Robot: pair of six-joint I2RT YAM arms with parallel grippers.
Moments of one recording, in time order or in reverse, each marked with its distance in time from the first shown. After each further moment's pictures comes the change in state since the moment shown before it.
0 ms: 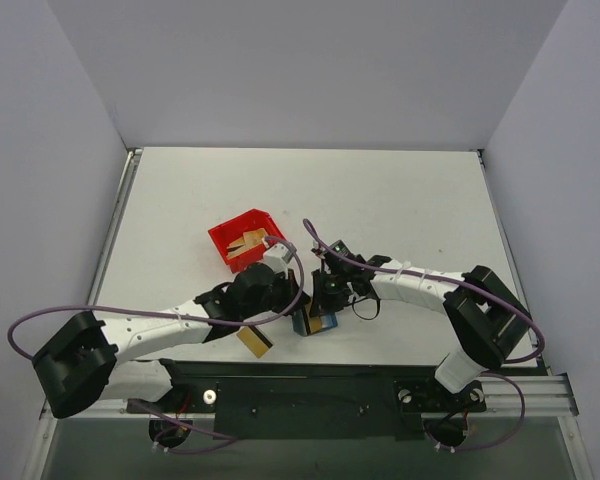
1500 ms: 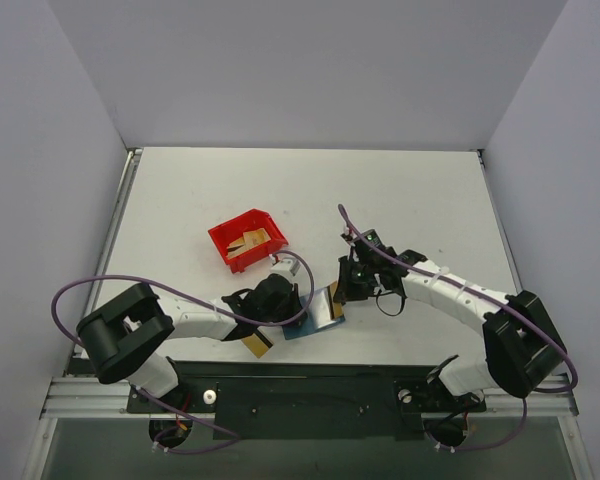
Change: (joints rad) left arm -0.033 0.302 -0.032 0.083 -0.064 -0.112; right arm -0.143 -0.209 -0.043 -0.120 0.058 -0.051
